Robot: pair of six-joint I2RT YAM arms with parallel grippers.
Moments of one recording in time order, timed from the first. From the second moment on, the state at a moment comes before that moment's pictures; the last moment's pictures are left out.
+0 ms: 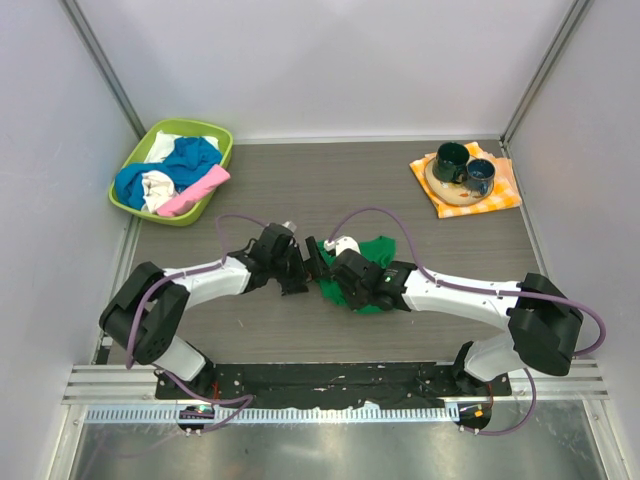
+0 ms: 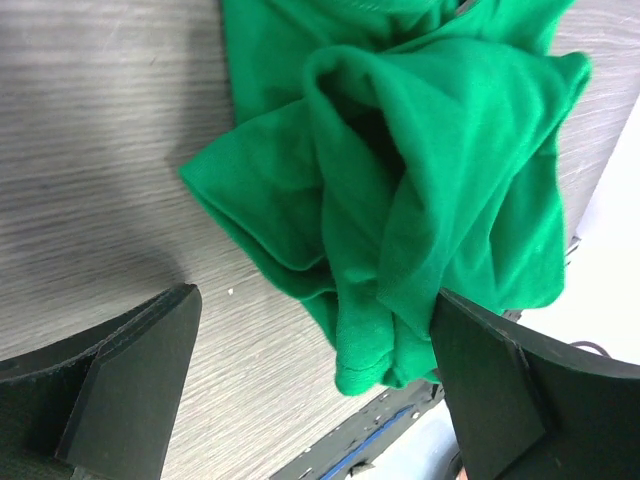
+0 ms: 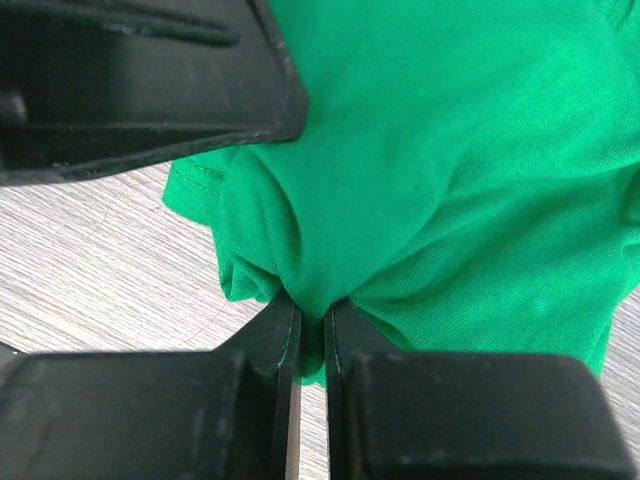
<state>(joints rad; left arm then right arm) -0.64 1.53 0.73 -0.02 0.27 -0.97 1.02 1.42 0.87 -0.45 0.26 0.40</state>
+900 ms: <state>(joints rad) -0.70 1.66 0.52 0.64 0.31 -1.27 1.02 1.40 0.91 -0.51 0.24 0.40</state>
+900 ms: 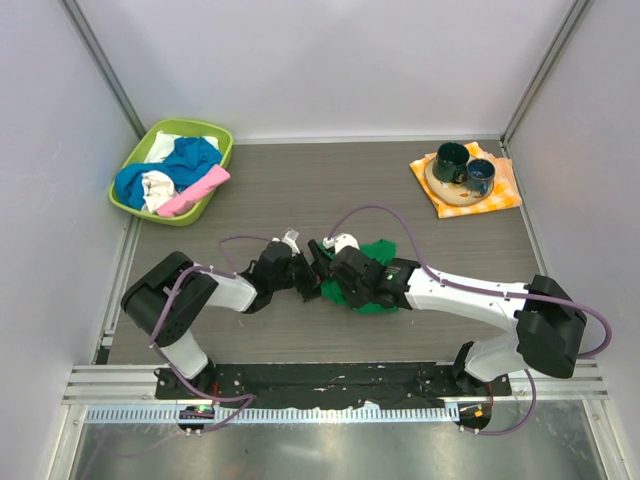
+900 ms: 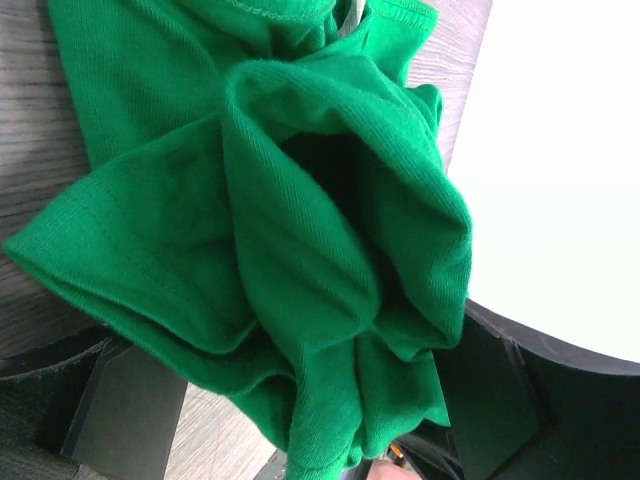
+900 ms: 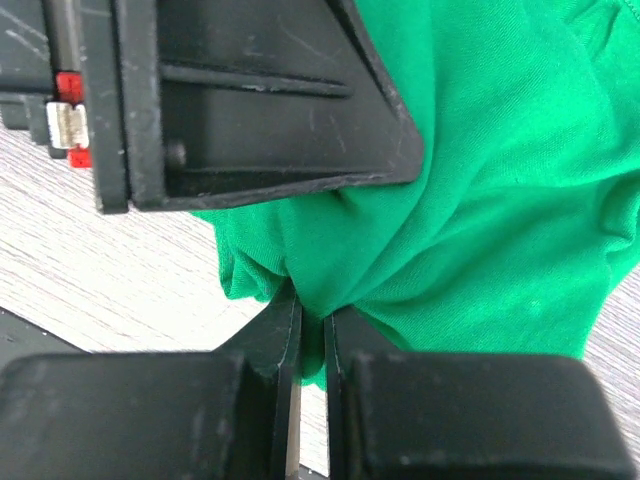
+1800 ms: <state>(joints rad) -0.58 1.76 0.73 0.43 0.30 -1.18 1.07 1.25 0.87 -0.51 0.33 0.44</state>
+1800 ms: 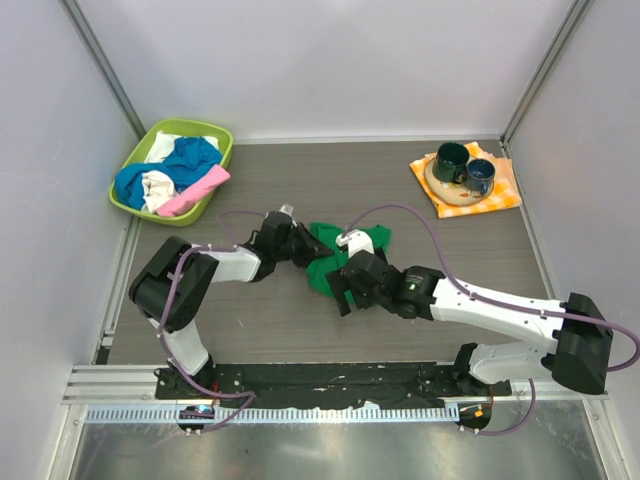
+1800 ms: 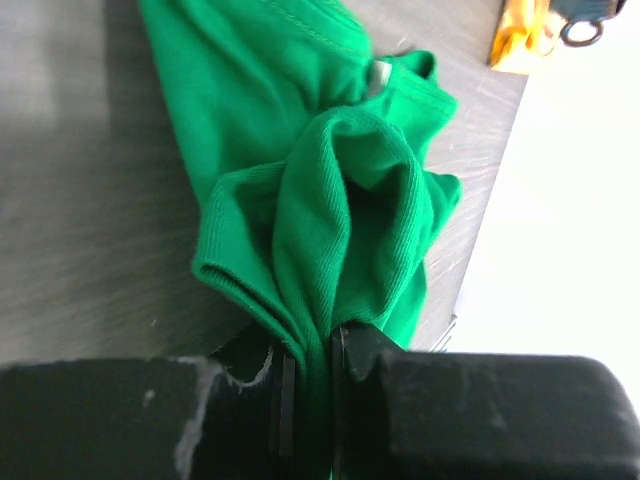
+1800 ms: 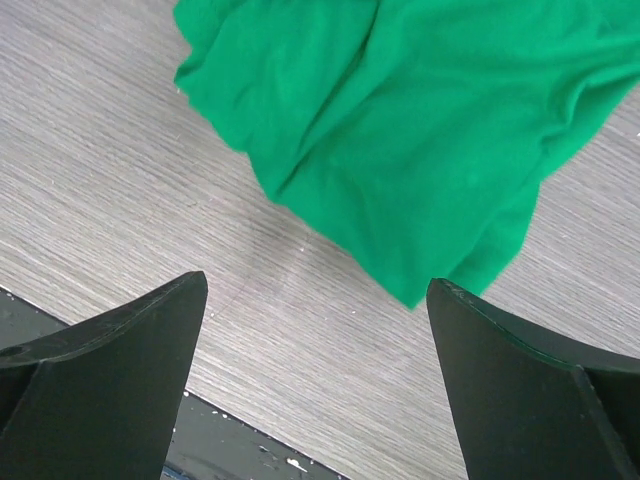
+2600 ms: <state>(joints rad) -0.28 2.34 1.73 -0.09 0.41 -0.92 1.07 1.12 0.82 -0.52 0.38 0.49</state>
